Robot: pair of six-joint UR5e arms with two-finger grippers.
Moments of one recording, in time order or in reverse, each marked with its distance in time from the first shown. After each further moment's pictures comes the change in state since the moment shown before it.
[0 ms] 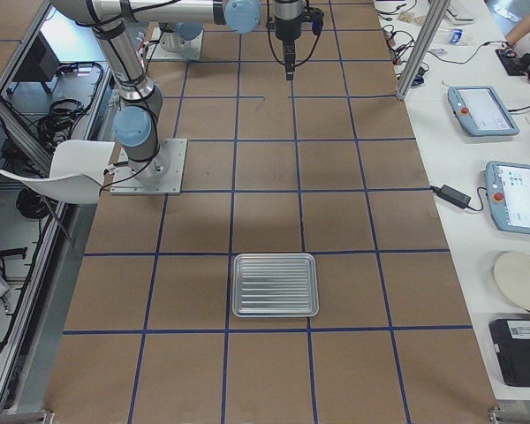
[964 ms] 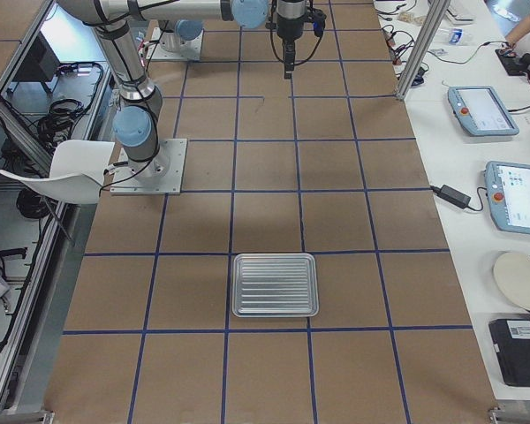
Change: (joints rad) left arm -0.003 -0.059 -0.019 0.006 0.000 0.015; right arm 0.007 0.034 -0.054 0.112 0.008 -0.001
